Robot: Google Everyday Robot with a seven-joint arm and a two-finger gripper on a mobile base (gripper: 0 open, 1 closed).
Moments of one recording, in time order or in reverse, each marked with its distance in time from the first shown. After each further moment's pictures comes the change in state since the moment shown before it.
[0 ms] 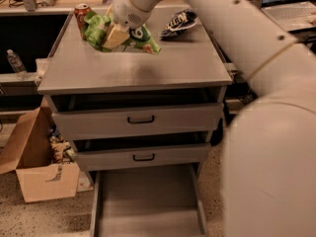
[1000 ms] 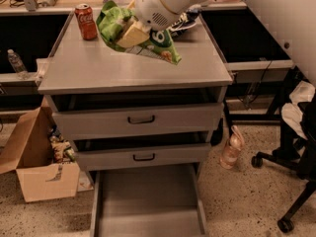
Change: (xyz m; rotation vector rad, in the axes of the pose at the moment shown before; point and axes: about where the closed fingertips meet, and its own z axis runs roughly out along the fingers) arm -0.001 0.049 -0.079 0.137 -0.049 0.137
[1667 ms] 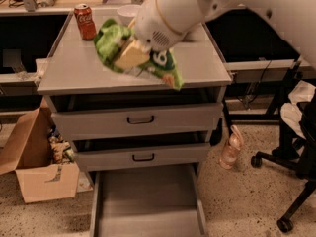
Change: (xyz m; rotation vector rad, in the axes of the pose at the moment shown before) arm -0.006 0.068 -0.016 -0.038 0.020 0.112
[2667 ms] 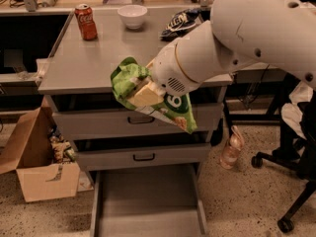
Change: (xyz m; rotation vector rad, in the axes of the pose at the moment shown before) arm 0.053 0.069 -0.002 0.012 0.019 0.190
